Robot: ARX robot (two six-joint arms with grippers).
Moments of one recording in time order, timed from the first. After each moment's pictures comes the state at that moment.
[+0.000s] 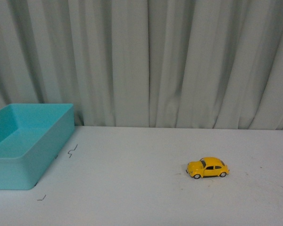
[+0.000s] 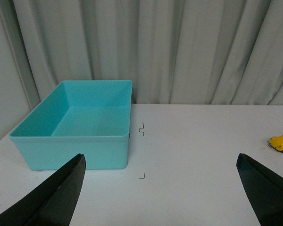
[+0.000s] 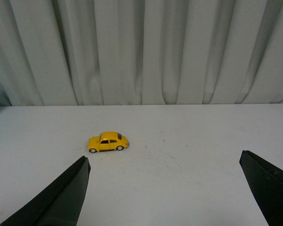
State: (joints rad) left arm 0.00 0.01 0.01 0.00 0.00 0.00; right arm 0.00 0.00 0.01 0.00 0.00 -0.01
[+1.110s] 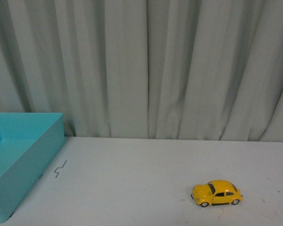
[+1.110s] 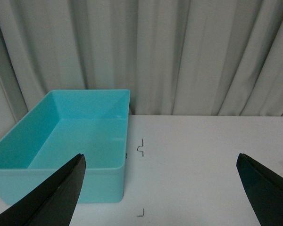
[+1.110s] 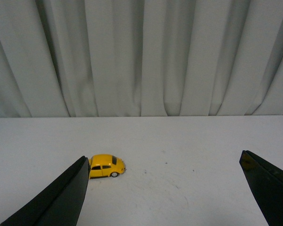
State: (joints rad) left arm 0.00 0.01 0.01 0.00 0.00 0.00; right arm 0.00 0.00 0.01 0.00 0.00 -0.01
